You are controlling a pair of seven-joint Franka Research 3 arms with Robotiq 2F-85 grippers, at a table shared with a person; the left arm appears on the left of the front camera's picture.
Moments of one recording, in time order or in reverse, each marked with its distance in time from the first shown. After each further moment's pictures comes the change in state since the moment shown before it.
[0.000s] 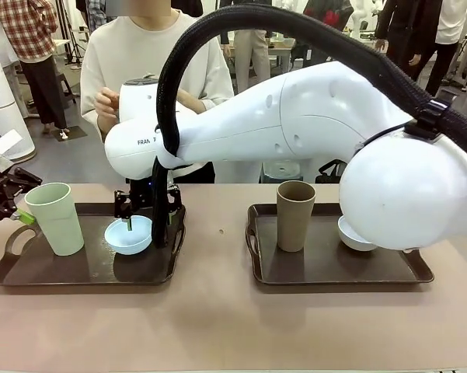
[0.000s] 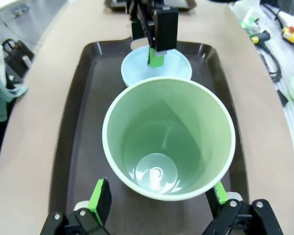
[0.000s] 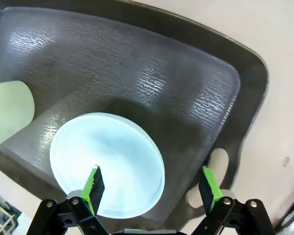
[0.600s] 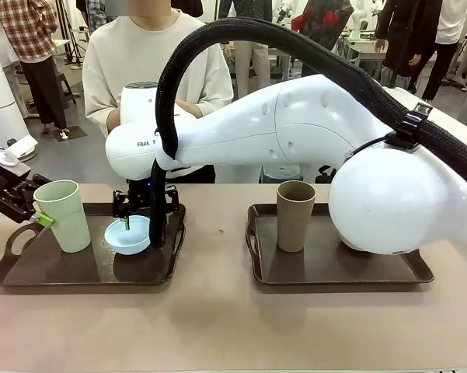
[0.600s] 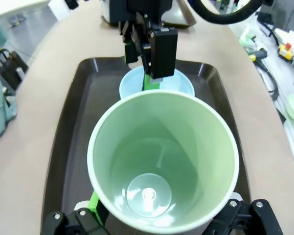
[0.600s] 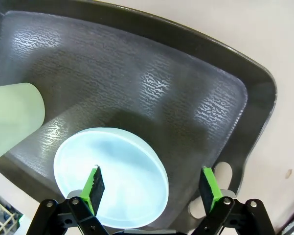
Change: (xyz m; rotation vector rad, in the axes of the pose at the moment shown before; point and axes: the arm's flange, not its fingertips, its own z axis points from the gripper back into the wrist) left arm 0.004 0.011 -0.033 -0.045 -0.093 0.024; right arm 0.010 0.000 -0.006 0.022 -0.004 0.010
